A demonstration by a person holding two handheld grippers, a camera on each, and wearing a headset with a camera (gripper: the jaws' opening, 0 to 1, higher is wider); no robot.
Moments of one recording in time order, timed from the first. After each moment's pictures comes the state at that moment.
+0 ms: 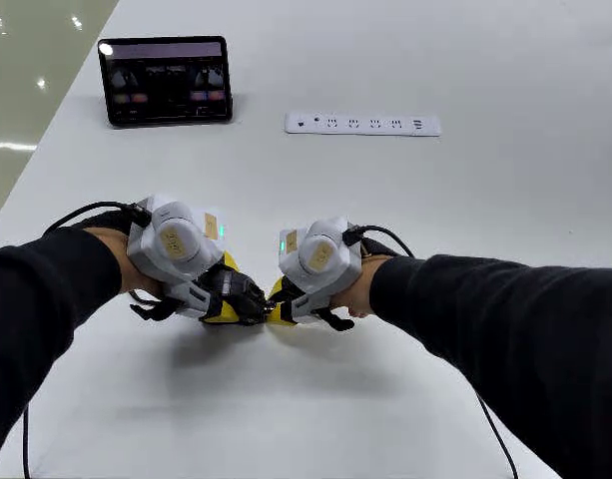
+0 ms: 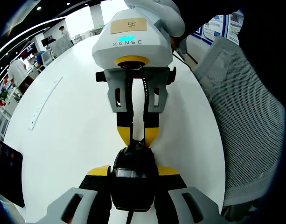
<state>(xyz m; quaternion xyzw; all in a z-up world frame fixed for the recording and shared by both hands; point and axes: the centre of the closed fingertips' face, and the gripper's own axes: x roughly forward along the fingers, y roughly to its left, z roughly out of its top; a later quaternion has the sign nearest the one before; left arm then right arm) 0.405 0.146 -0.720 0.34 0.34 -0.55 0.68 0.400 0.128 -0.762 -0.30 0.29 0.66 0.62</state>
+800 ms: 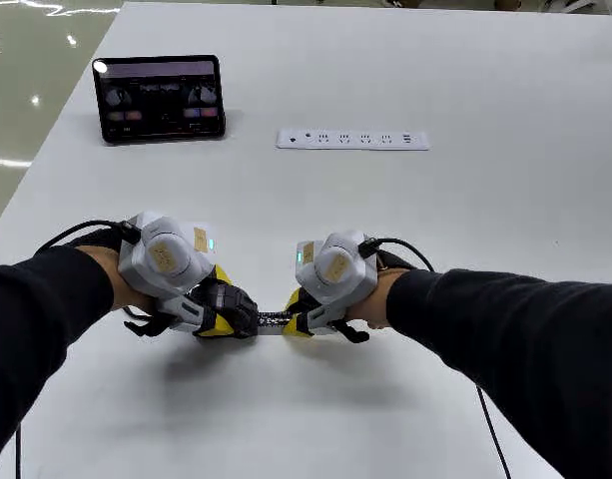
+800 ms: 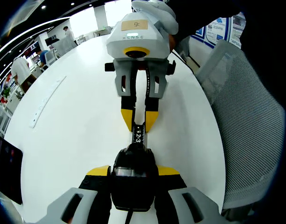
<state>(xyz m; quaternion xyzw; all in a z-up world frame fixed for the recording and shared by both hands) 0.406 0.146 -0.719 0.33 0.34 -0.54 0.69 0.405 0.095 -0.760 -0.31 0.31 0.64 0.63</state>
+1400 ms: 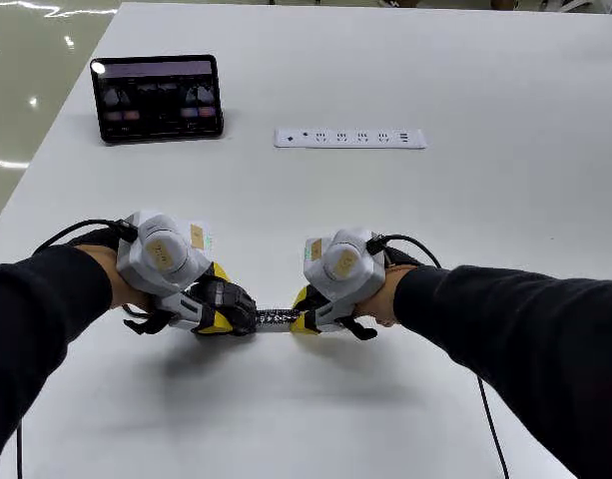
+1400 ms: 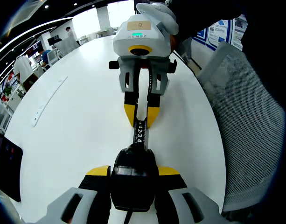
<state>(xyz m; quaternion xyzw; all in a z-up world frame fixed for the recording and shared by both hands) 0.405 0.145 -0.718 0.32 0.34 -0.54 0.70 0.404 0.083 -0.760 -0.32 0.31 0.63 0.63</state>
